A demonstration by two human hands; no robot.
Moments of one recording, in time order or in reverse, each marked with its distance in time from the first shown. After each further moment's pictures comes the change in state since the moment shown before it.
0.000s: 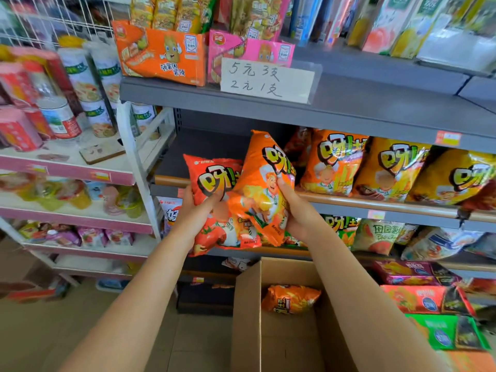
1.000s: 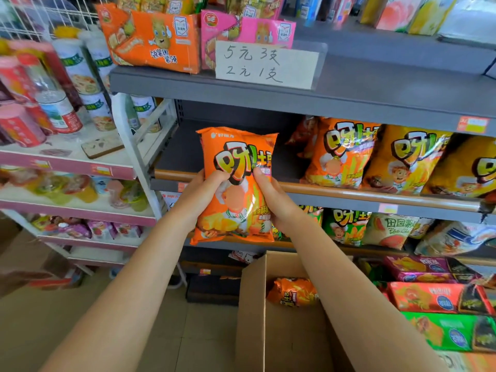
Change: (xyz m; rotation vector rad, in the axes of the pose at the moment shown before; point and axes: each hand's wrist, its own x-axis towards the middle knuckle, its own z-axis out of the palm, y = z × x) left_hand 0.011 0.037 0.011 0.184 -0.129 -0.040; right_hand 0.031 0.012 0.035 -0.242 -0.065 0.018
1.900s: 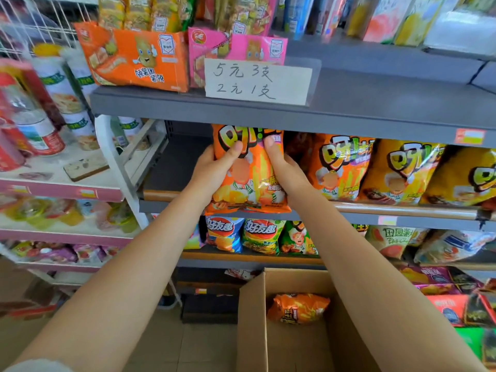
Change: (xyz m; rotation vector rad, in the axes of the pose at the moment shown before) left_hand 0.060 0.058 0.027 -0.031 0.099 0.281; right_hand 0.016 -0.081 -0.018 -0.084 0.257 -0.158
